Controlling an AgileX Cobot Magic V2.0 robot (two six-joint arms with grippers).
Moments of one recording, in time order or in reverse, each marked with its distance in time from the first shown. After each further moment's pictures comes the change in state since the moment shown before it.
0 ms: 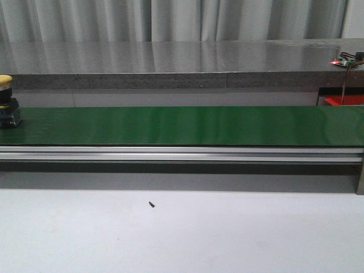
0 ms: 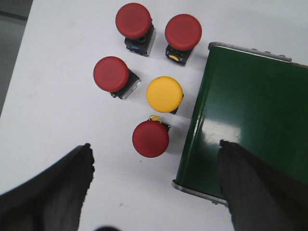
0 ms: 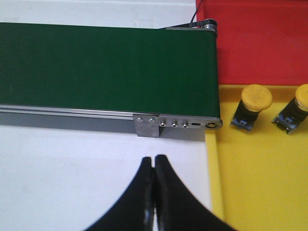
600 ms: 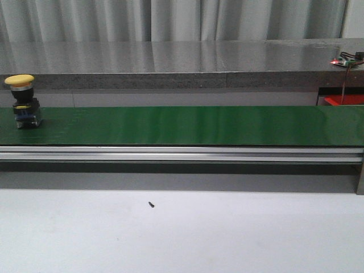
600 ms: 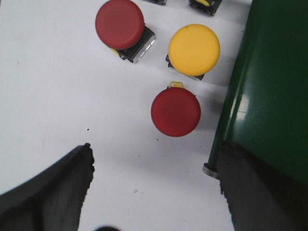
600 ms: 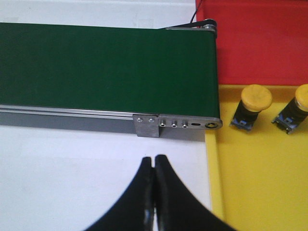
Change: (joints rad) left arm 0.063 0.050 0.134 -0.012 -0.077 0.102; right arm 0.000 0.000 0.000 0.000 0.000 0.000
